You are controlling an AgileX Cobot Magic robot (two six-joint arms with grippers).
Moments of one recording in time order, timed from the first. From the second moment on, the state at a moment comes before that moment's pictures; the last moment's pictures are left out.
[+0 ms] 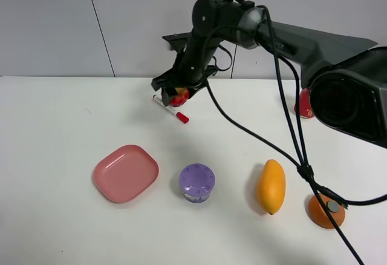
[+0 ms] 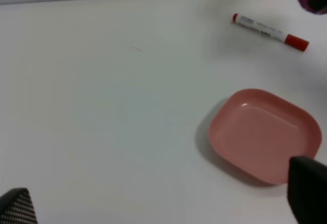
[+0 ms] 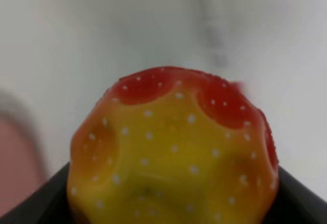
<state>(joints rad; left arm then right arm) -0.01 -0.01 -0.51 -0.08 1.05 0.03 0.62 2.32 -2.07 0.23 1.06 -0.08</state>
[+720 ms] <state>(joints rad) -0.01 -0.01 -0.51 -0.08 1.05 0.03 0.87 2.35 -2.07 0.28 1.14 -0.08</state>
